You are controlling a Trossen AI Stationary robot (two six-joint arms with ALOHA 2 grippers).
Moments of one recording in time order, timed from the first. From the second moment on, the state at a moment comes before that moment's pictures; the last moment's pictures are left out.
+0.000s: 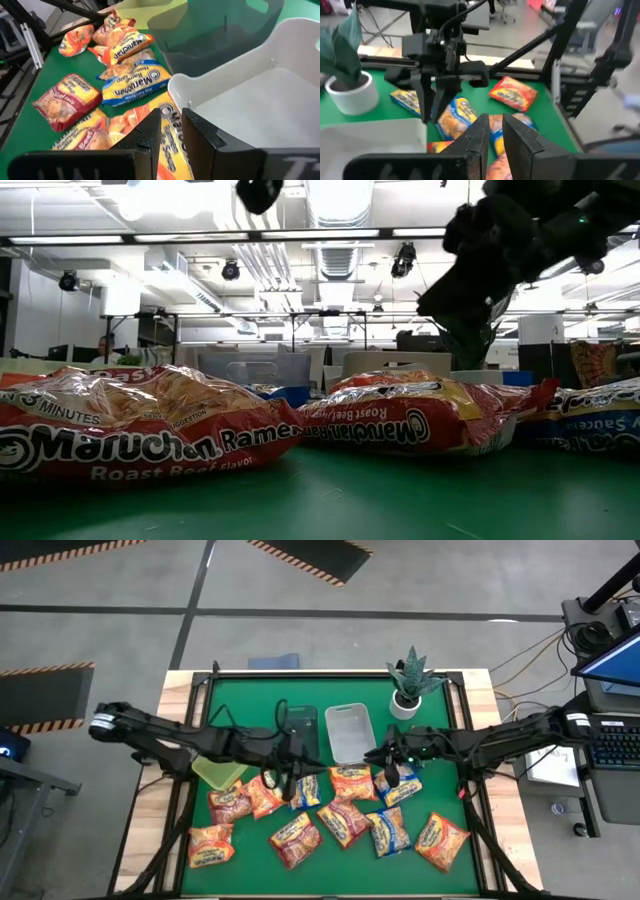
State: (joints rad) left arm -0.16 1.38 1.06 0.01 -0.07 -0.14; right arm -0.01 1.15 0.45 0.27 -0.02 0.34
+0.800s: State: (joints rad) left arm -0.20 1.47 1.09 -0.28 -0.06 -0.01; right arm 0.10 1.53 0.83 0.01 -0.05 0.78
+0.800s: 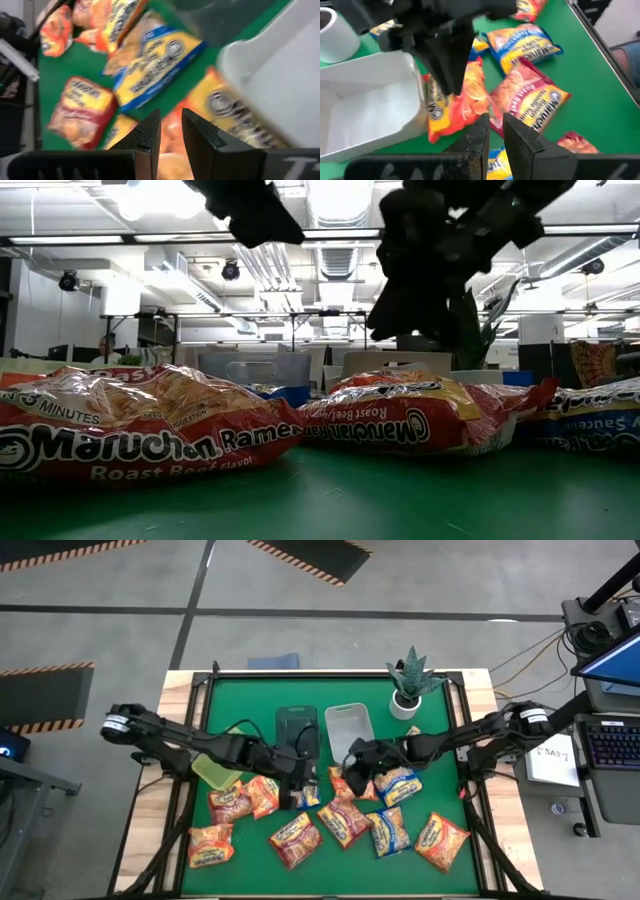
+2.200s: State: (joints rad) left arm -0.29 1.62 1.07 -0.19 0.01 -0.38; right arm 0.37 1.48 0.84 -0.39 0.10 0.76
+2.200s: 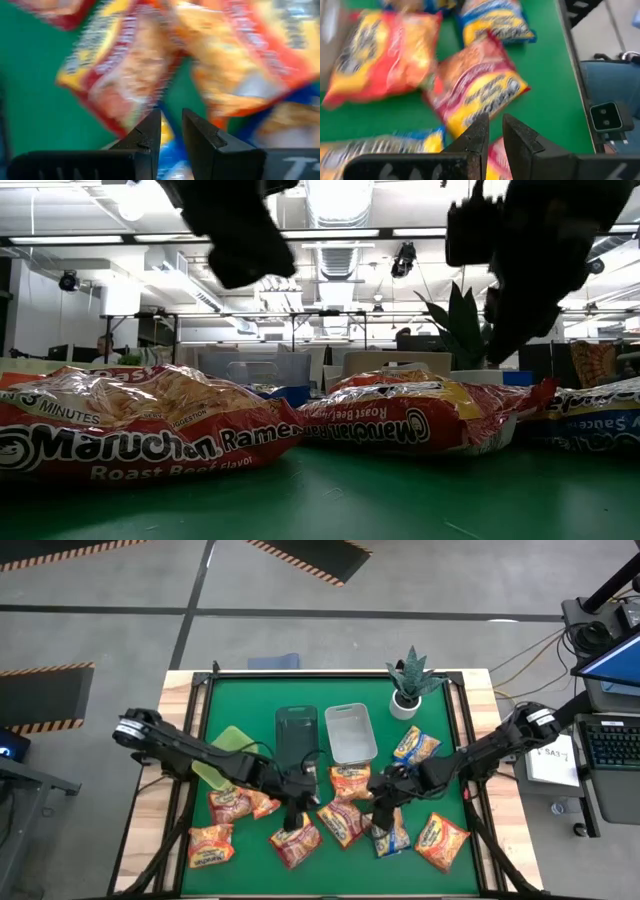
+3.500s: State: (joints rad) left arm -0.21 1.94 1.09 0.23 -0.10 -0.19; right arm 0.35 1.17 0.50 -0.27 0.29 1.19
